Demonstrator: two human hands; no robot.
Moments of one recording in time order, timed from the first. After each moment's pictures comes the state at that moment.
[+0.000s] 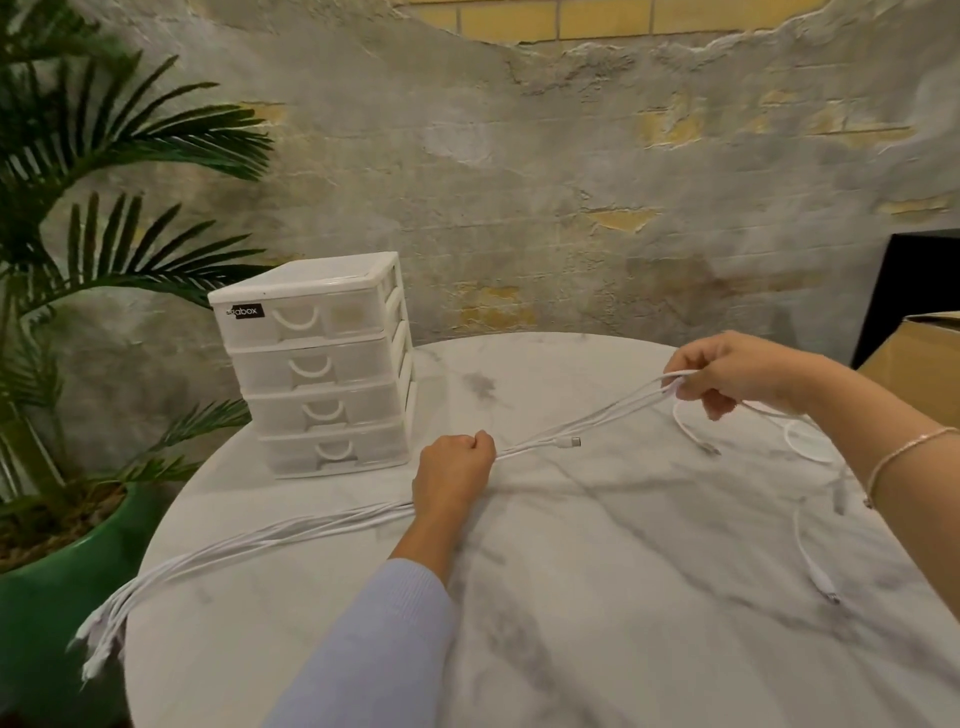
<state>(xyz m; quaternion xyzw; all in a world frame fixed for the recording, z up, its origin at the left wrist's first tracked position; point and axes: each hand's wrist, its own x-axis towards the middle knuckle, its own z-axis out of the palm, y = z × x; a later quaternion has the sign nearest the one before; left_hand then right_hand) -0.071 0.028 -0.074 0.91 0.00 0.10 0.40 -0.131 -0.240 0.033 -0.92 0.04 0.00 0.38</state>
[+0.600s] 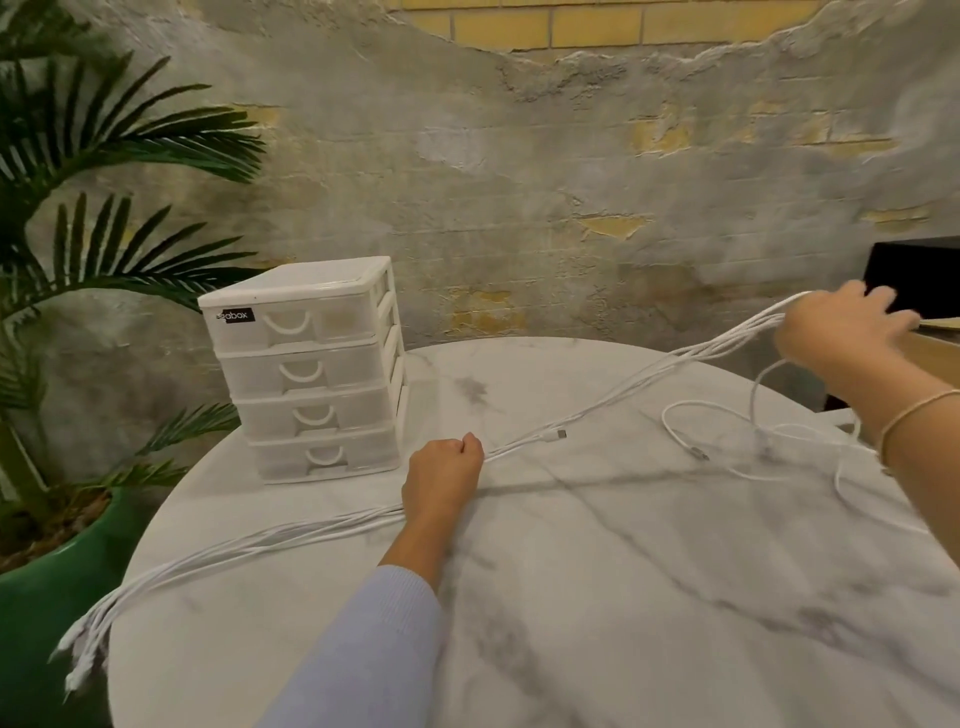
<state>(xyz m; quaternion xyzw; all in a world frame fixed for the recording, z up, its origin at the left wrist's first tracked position) -0.068 0.028 -0.076 0.91 0.02 0.11 0.40 -0.123 -0.283 0.054 -0.88 0.43 -0.17 -0.03</state>
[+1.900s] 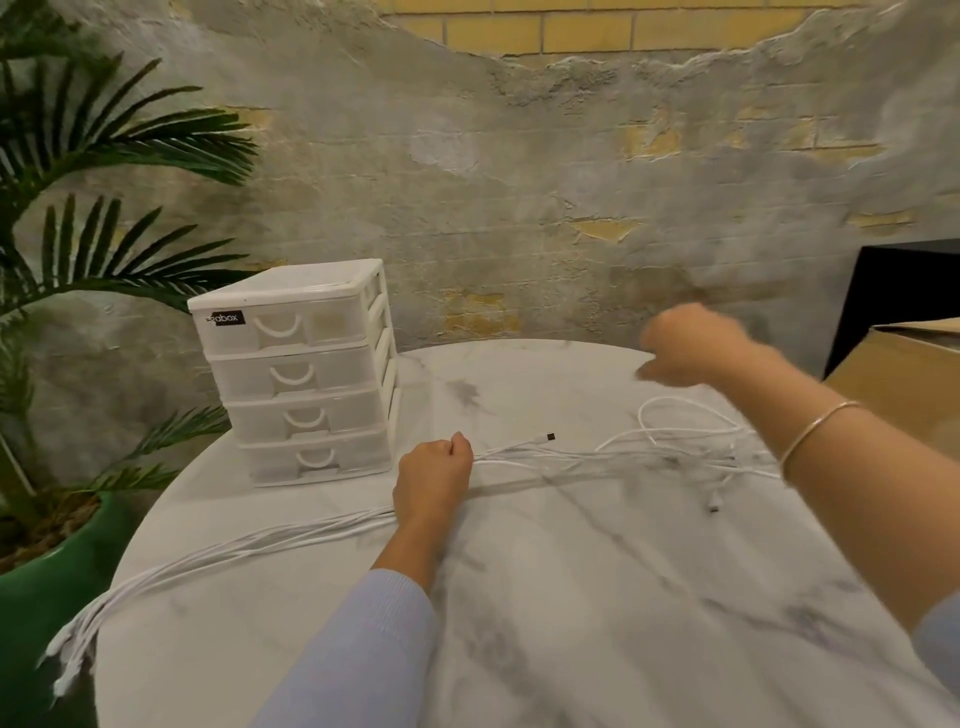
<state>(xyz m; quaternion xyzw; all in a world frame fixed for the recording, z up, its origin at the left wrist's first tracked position) -0.074 0.026 -0.074 0.90 0.03 0.13 0.41 -0.121 -0.206 0.061 -0.98 0.12 -0.10 -0.09</state>
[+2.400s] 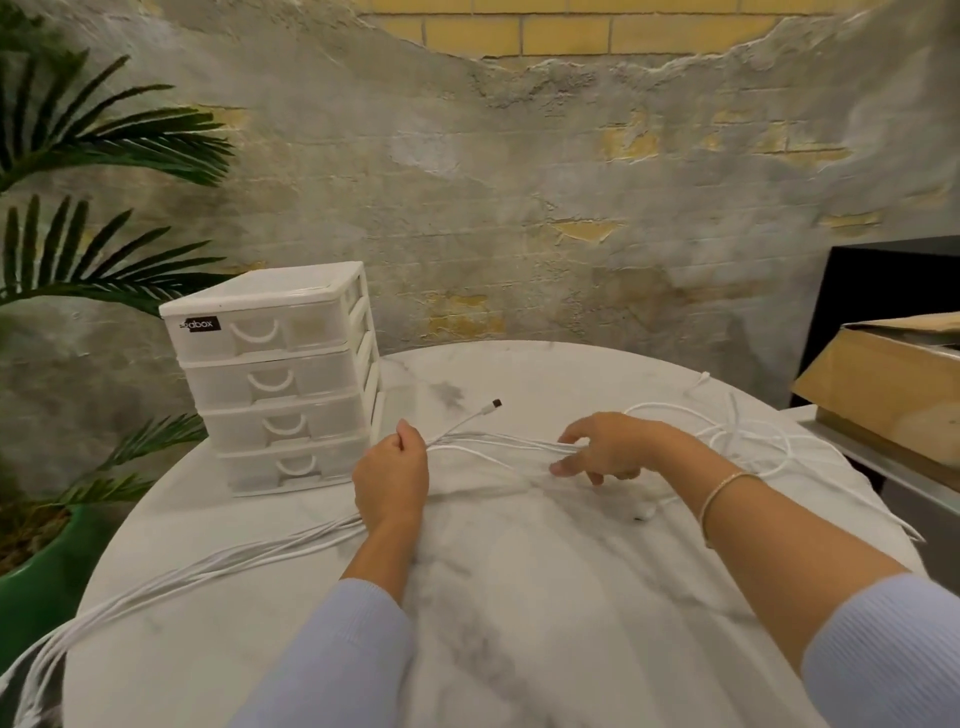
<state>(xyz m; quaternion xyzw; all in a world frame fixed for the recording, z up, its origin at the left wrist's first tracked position) -0.075 0.037 -0.067 0.84 0.09 0.23 0.49 -0.114 -0.175 -0.012 -0.97 0.06 0.12 0.21</state>
